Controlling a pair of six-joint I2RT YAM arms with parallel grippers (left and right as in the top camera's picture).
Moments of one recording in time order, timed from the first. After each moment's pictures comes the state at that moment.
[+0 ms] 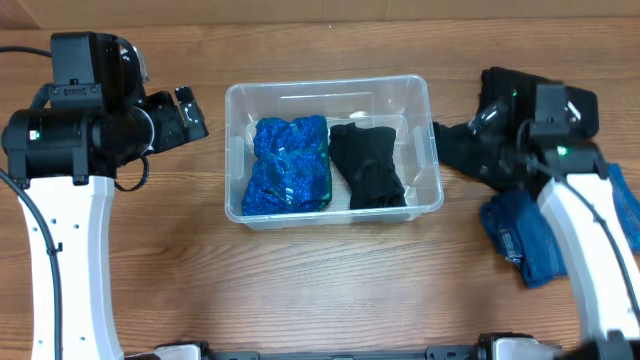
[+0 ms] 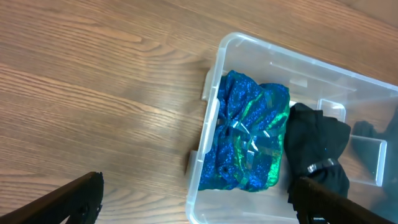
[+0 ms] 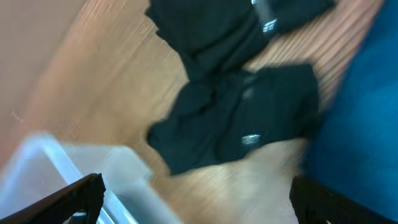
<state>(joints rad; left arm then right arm) 0.04 1.47 1.79 -1.34 0.11 -0.32 -0.02 1.45 1.20 -0.74 0.12 0.93</state>
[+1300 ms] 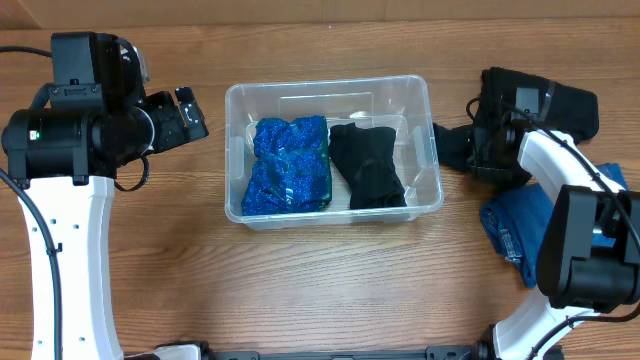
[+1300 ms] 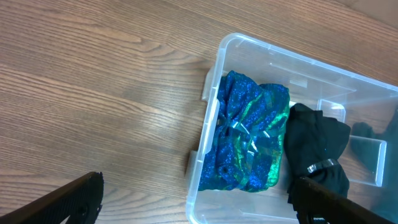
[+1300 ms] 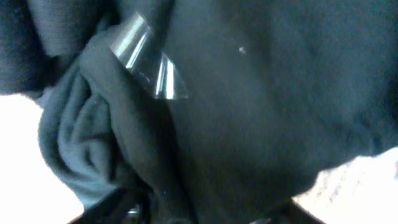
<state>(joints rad) 0.04 1.47 1.79 -1.34 0.11 -0.32 -0.12 1.90 1.20 -0.57 -0.09 1.36</state>
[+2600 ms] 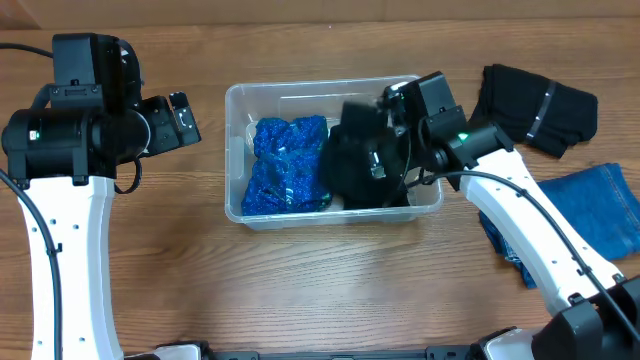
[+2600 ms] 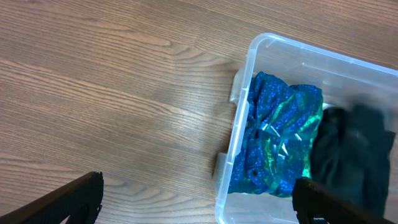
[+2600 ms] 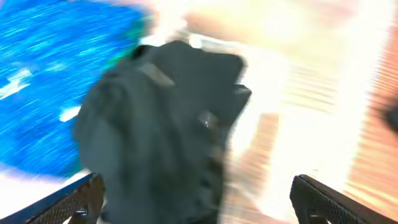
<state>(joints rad) 0.04 1.47 1.79 -1.36 0.00 -0.28 0.40 1.59 1.35 -0.83 0.02 0.06</state>
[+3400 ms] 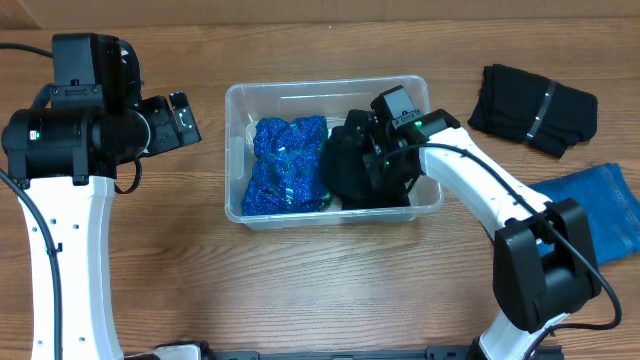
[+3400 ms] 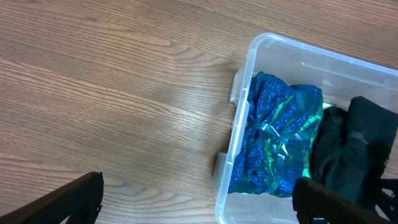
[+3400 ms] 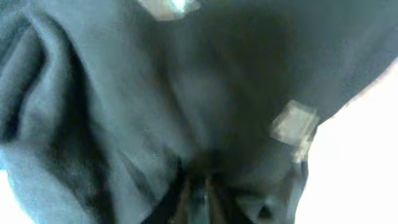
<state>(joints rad) 0.04 1.47 1.79 -1.36 0.00 -0.28 0.41 1.86 1.36 -0.89 -0.14 0.09</state>
